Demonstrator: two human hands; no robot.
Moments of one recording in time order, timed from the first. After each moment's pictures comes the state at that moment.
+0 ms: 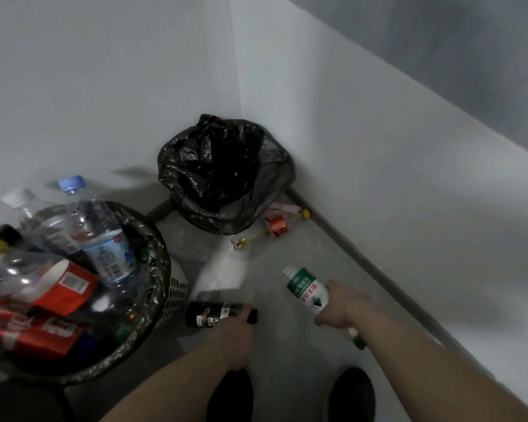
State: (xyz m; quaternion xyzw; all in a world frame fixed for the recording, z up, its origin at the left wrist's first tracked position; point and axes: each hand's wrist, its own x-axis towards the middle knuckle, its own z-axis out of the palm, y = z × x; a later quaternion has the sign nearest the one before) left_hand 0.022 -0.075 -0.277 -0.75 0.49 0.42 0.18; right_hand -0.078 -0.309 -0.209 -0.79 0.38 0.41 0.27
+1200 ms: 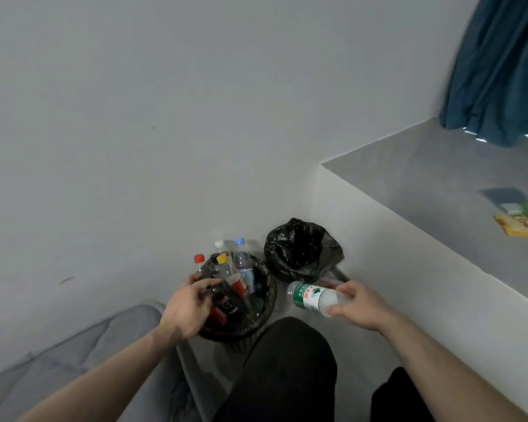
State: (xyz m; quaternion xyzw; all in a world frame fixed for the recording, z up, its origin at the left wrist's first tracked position) left_hand 0.090 0.189 0.064 -0.92 0.23 0.11 -0.28; right_hand -0.087 -0.158 0.088 -0.85 0.32 0.09 0.42
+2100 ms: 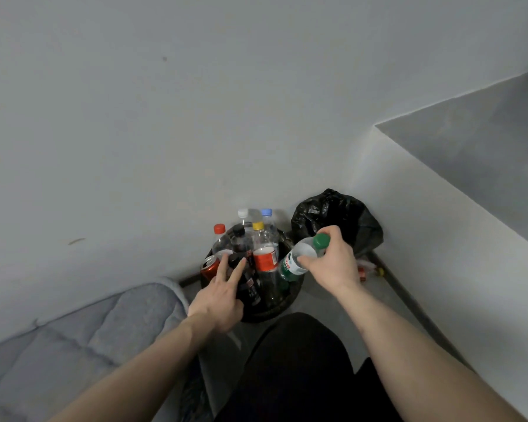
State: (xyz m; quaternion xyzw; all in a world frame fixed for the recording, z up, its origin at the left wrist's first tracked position) left_hand 0.102 0.168 0.004 -0.94 0.21 0.22 -0.11; right_hand 0.054 -0.085 0.051 -0.87 0.29 -0.05 0.41
